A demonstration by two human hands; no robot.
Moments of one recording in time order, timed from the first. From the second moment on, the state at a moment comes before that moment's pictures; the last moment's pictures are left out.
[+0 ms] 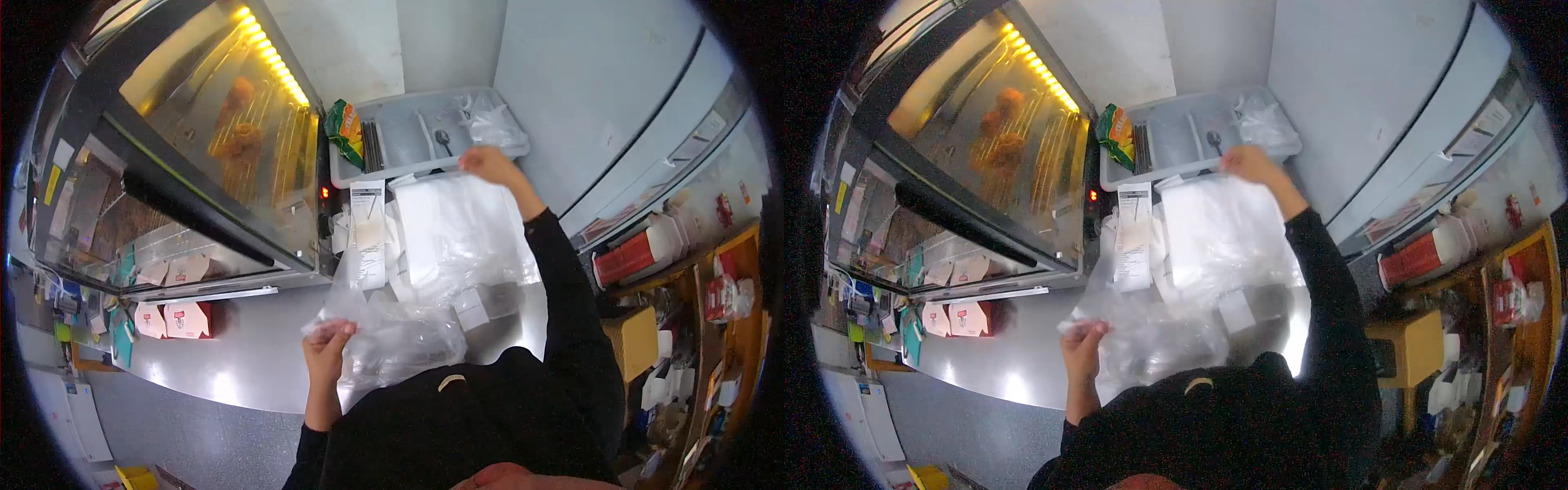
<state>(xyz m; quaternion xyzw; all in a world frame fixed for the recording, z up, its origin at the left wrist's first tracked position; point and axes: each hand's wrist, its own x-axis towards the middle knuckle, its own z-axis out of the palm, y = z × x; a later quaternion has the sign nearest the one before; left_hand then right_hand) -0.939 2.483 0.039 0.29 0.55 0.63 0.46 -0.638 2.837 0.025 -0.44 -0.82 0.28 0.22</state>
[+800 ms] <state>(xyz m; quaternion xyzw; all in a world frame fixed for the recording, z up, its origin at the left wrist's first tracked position) -0.943 2.465 0.038 0.30 0.61 0.61 0.41 -0.622 3.081 0.021 -0.57 -0.60 0.30 0.46</state>
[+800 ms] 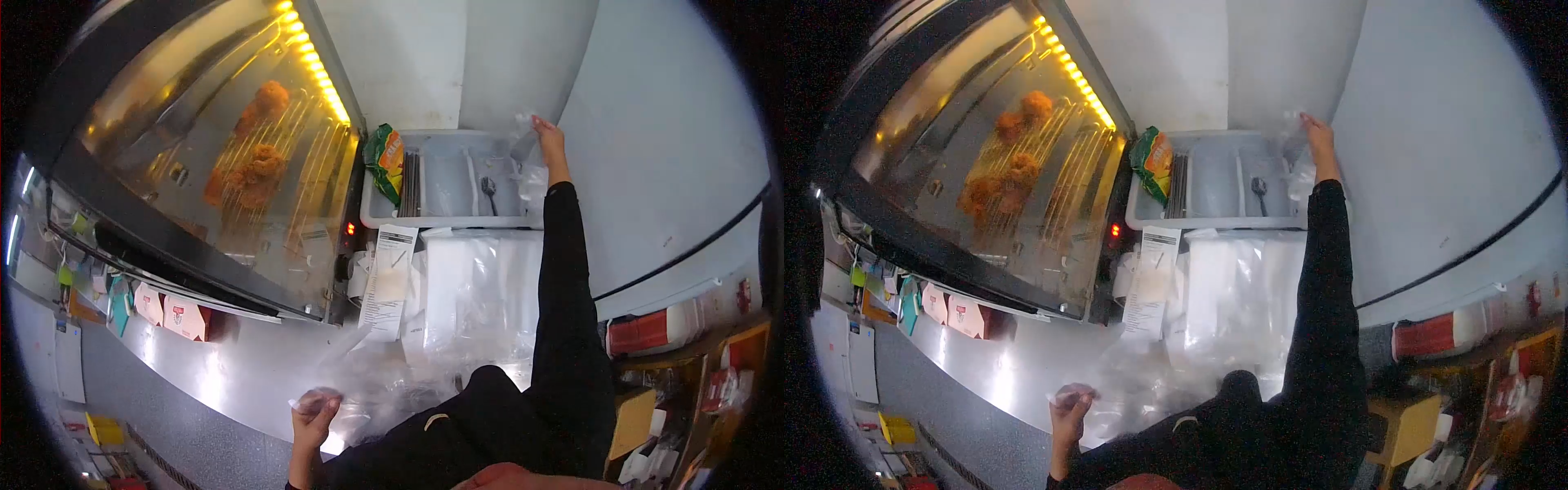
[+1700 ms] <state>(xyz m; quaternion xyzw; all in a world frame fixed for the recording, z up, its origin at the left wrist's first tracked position) -0.976 2.472 0.066 0.68 0.52 0.43 0.28 -0.734 2.577 0.050 -0.33 -0.79 0.36 0.37</state>
